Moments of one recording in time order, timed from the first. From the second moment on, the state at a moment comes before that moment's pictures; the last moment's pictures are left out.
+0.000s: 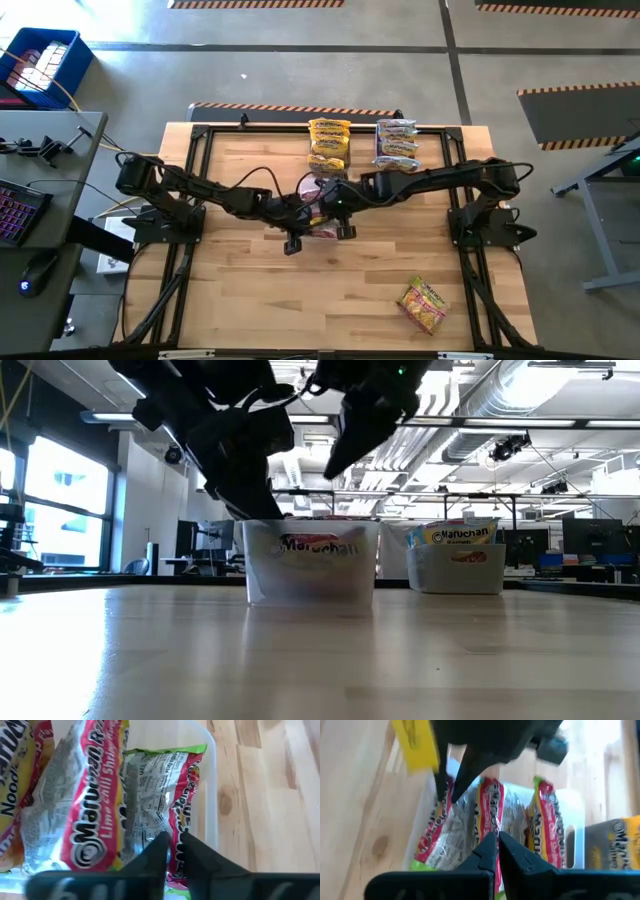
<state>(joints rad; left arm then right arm) -0.06 1.61 0.85 -0.06 0.02 -0.18 0.03 1.75 1.41 -0.60 0.11 -0.22</state>
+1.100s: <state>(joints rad) 0.12 1.55 0.84 0.04 -0.04 -0.26 -0.01 1.72 1.11 -0.25 0.05 -0.13</state>
